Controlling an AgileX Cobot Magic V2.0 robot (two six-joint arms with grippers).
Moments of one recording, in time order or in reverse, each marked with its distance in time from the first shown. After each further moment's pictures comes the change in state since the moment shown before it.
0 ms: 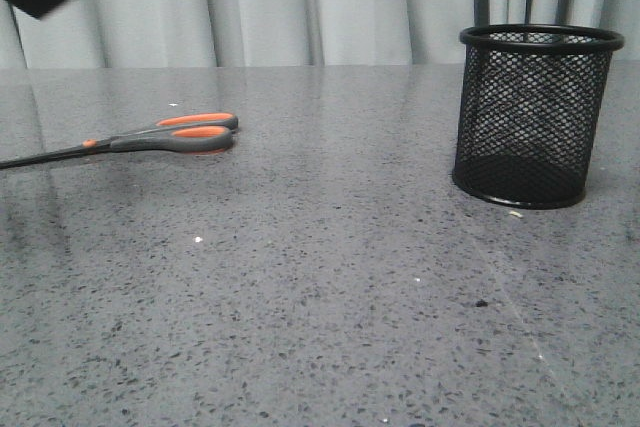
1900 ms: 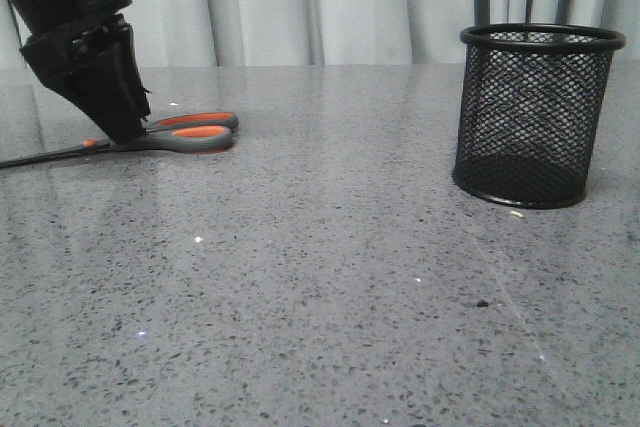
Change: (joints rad) left arm 0.177 0.597 -0.419 -0.188 0.281 0.403; right arm 0.000 0.000 0.000 0.000 0.019 0.000
